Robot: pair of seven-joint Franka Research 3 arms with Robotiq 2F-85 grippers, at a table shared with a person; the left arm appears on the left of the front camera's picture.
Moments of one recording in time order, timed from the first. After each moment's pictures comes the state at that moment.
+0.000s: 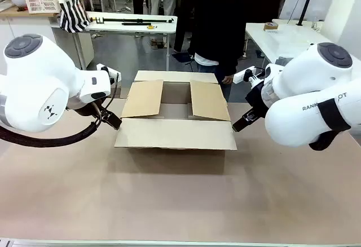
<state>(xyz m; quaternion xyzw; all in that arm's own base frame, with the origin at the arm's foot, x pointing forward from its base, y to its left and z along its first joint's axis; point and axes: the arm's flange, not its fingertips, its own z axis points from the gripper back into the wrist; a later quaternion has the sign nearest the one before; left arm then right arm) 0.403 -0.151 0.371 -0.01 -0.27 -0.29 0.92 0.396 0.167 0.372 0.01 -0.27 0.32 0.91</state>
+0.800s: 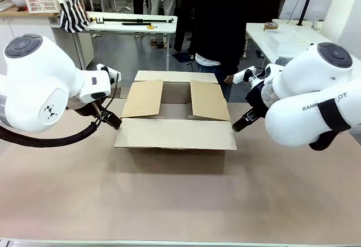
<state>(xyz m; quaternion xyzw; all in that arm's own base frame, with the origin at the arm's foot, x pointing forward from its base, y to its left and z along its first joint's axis) 0.403 -0.151 0.371 -0.01 -0.27 -0.29 0.92 0.396 0.167 0.372 0.01 -0.27 0.32 0.91</state>
